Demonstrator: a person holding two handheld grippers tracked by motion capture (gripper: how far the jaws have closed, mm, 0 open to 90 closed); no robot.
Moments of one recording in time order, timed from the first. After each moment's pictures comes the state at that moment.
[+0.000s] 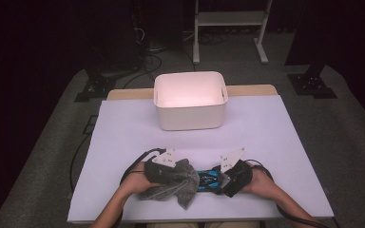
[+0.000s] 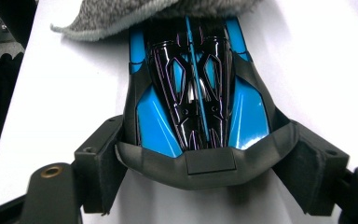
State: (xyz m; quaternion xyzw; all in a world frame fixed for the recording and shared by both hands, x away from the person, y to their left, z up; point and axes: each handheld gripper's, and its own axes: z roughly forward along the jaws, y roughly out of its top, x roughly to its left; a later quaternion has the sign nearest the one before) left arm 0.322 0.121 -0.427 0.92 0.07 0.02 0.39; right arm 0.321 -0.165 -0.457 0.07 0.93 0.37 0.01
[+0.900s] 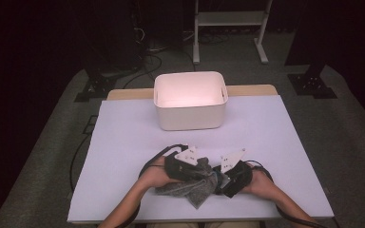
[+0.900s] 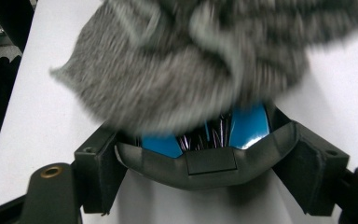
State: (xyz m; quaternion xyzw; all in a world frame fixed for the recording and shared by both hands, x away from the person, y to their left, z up) left arm 0.327 0.052 -0.412 0.92 0.00 0.00 0.38; right arm 0.319 -0.166 -0.459 0.07 0.92 0.38 0.02
